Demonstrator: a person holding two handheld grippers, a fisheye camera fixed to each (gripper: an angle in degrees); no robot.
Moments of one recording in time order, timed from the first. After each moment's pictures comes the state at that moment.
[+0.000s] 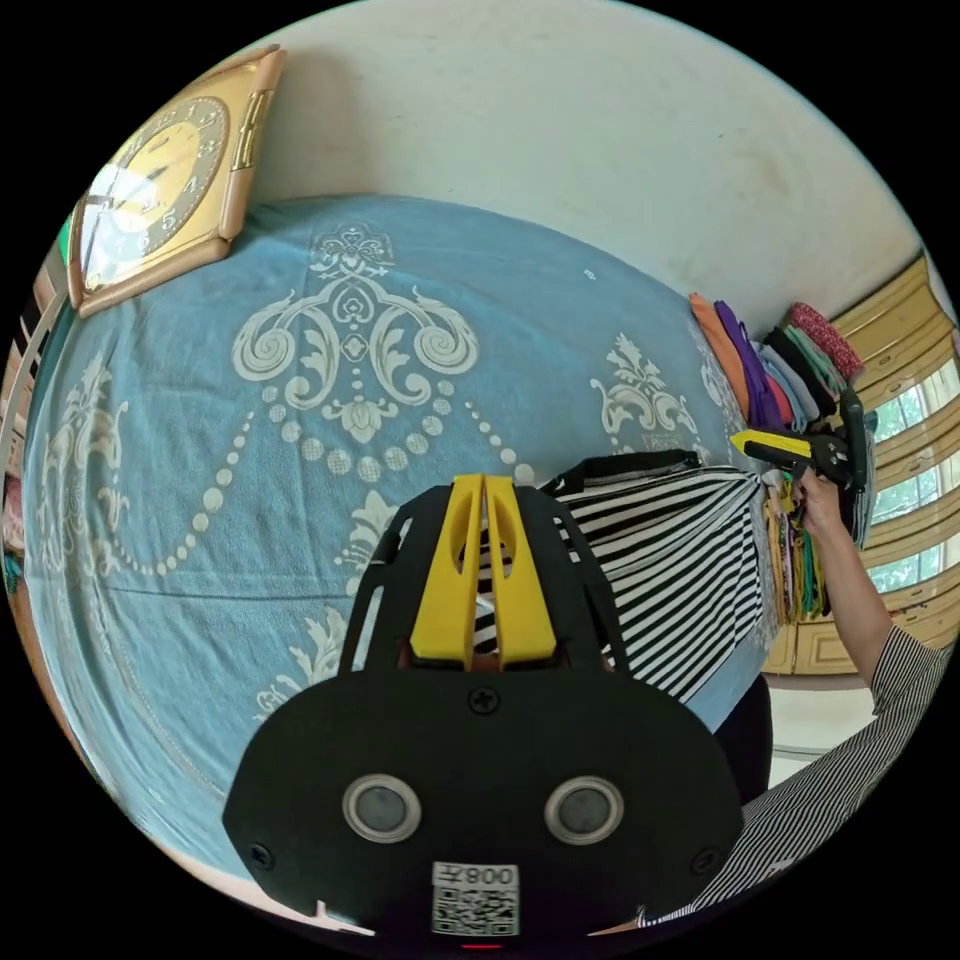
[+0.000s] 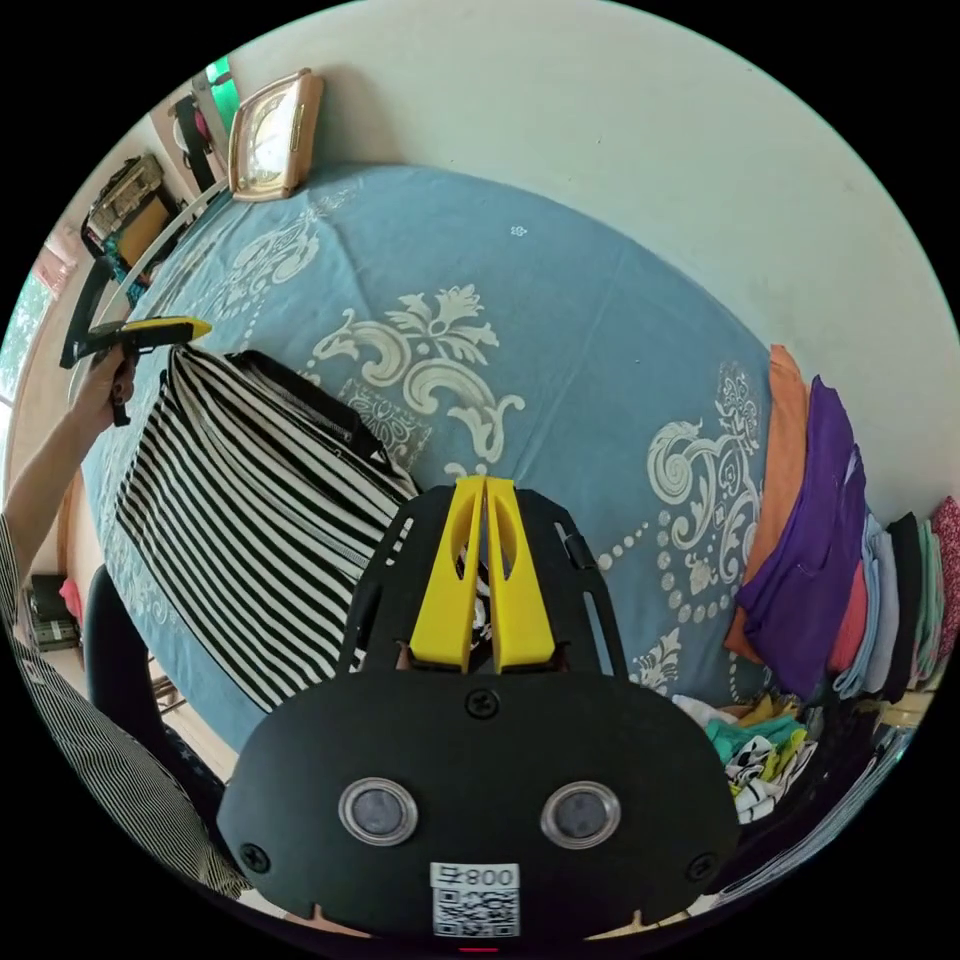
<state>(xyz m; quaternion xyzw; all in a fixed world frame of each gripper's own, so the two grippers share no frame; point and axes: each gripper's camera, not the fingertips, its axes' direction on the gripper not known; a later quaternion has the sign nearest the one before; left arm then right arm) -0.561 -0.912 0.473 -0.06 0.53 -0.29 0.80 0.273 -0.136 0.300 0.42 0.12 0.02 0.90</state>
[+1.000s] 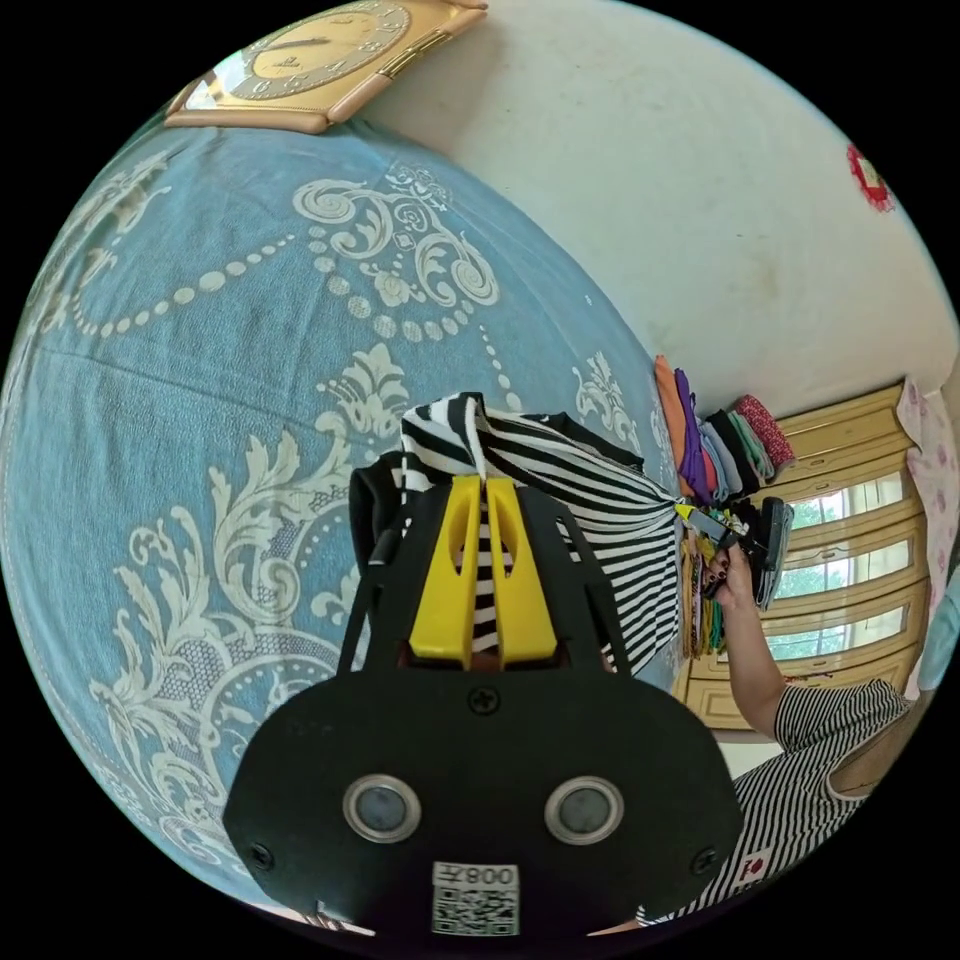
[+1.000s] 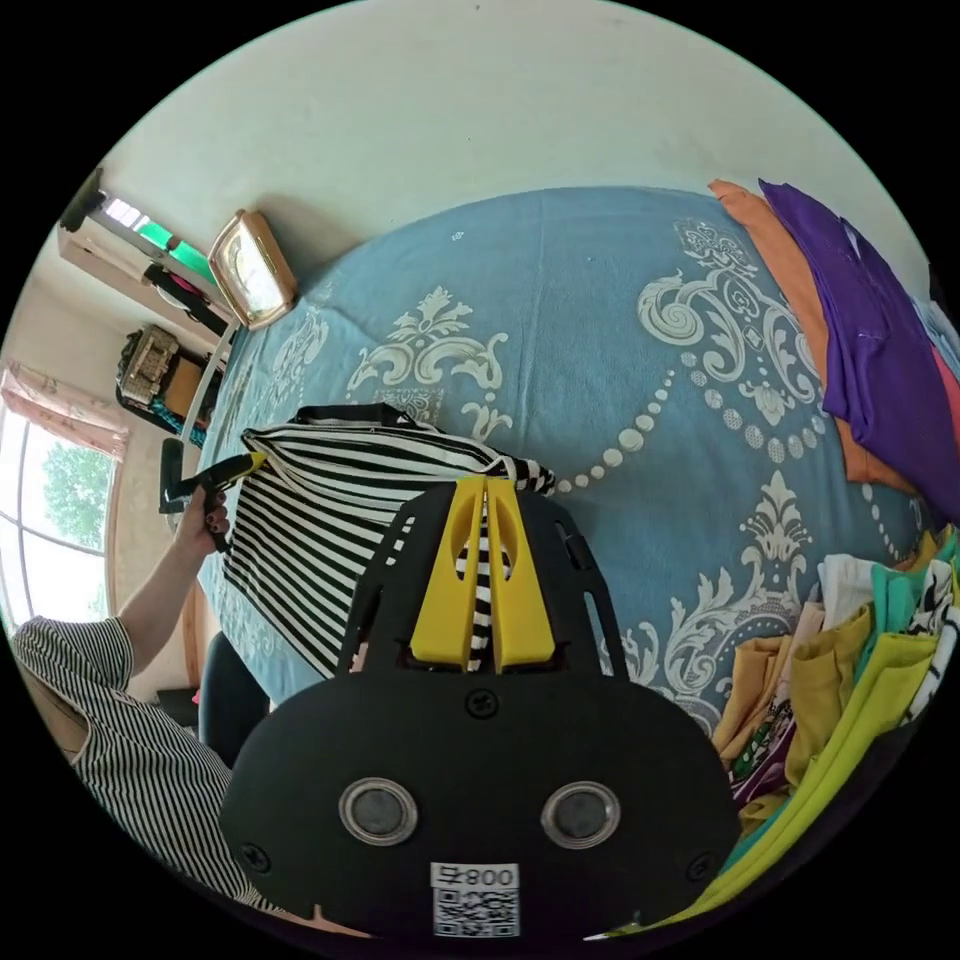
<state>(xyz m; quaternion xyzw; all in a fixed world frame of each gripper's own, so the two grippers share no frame) -0.516 -0.696 0.518 -0.05 0.61 -0.41 0.67 0.387 -0.024 0.392 0.49 -0.11 0.08 0.86</state>
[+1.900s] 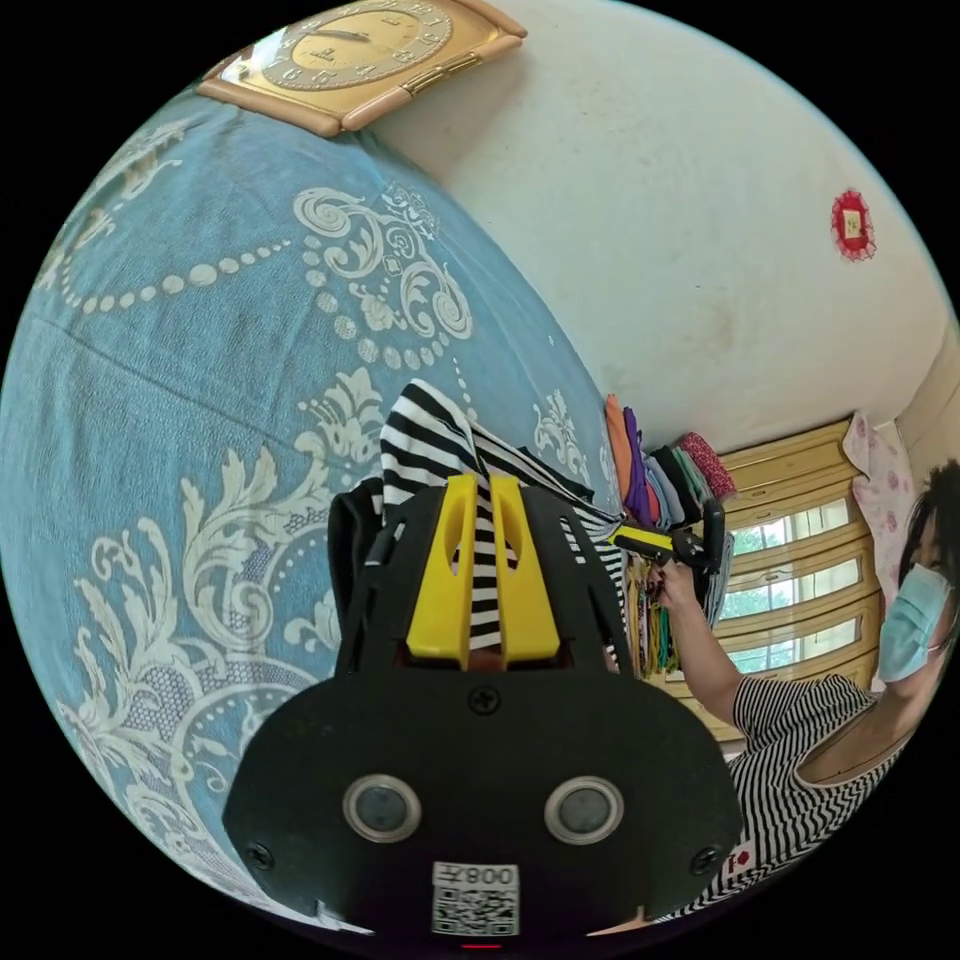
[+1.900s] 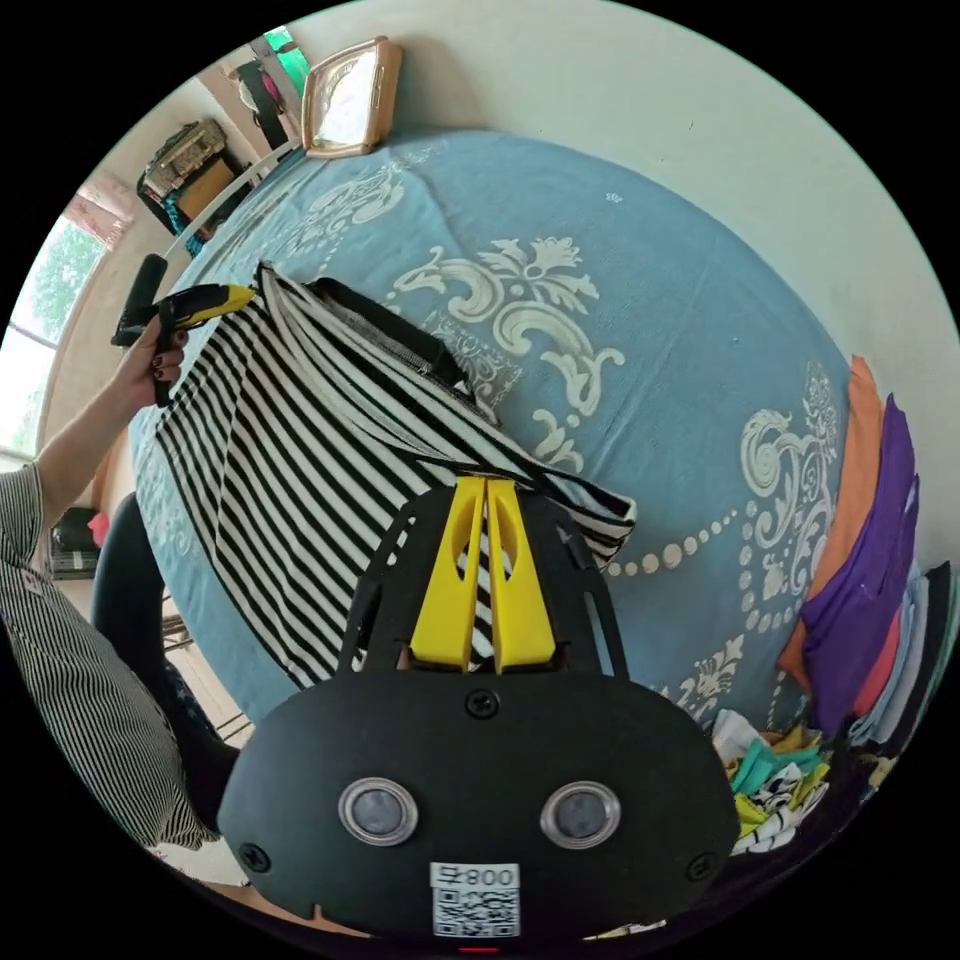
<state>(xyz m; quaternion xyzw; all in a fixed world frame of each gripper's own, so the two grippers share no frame) -0.531 -0.564 0.513 0.00 0.65 -0.46 0.61 0.312 -0.038 0.415 0.39 0.10 -0.06 0.91</state>
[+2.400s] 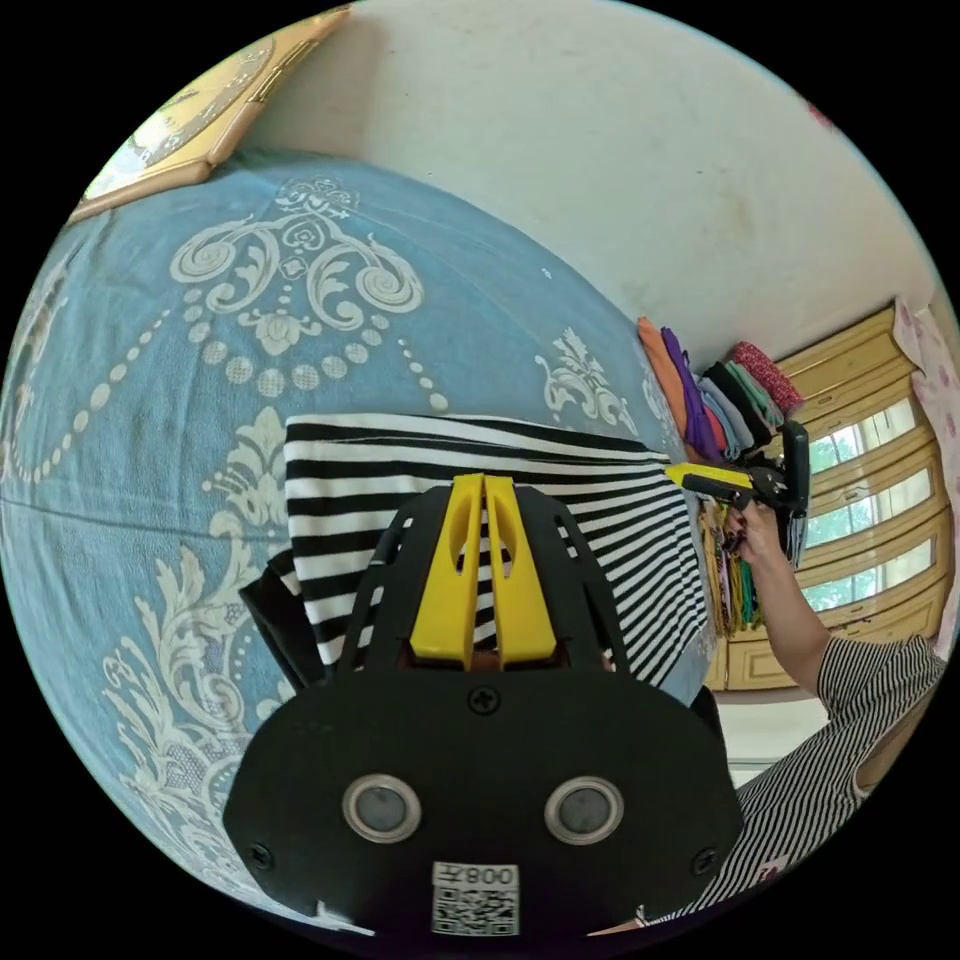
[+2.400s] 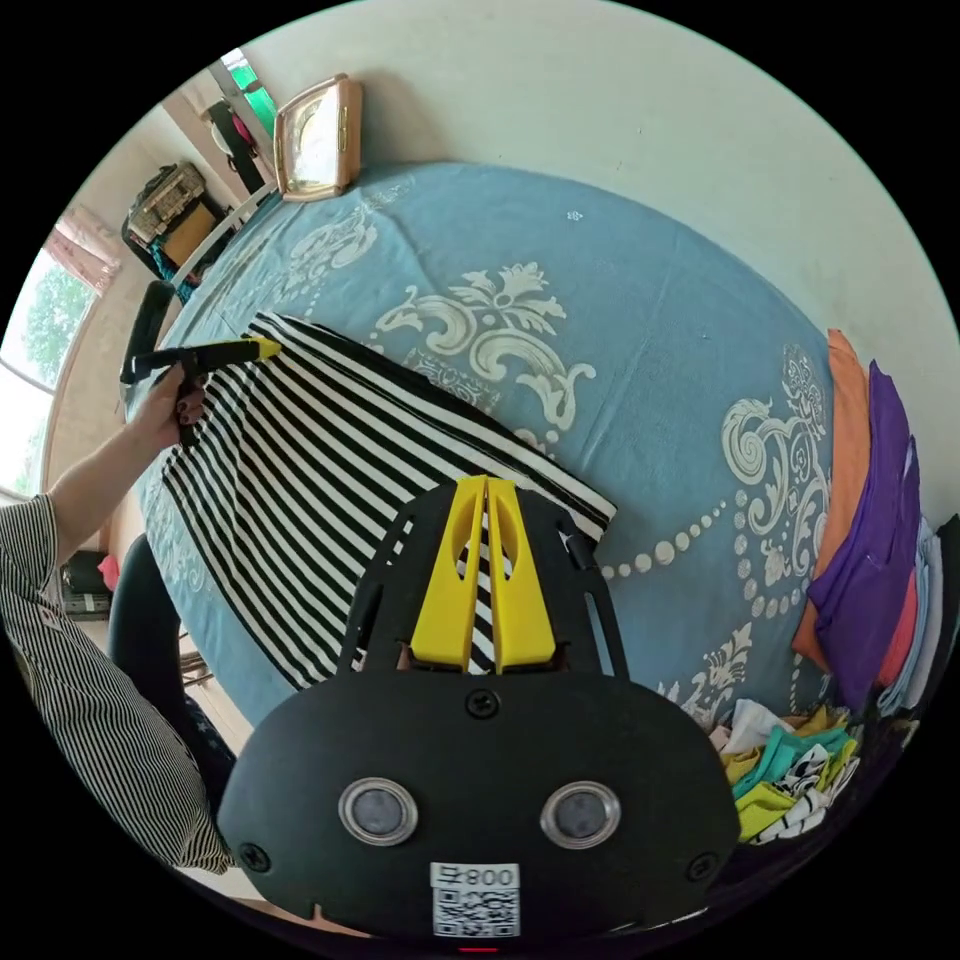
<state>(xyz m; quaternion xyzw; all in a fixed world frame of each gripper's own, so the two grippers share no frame) -0.537 -0.581 0.454 -0.02 0.60 -0.34 0.72 0.314 0.012 0.453 0.41 0.06 -0.03 0.91</state>
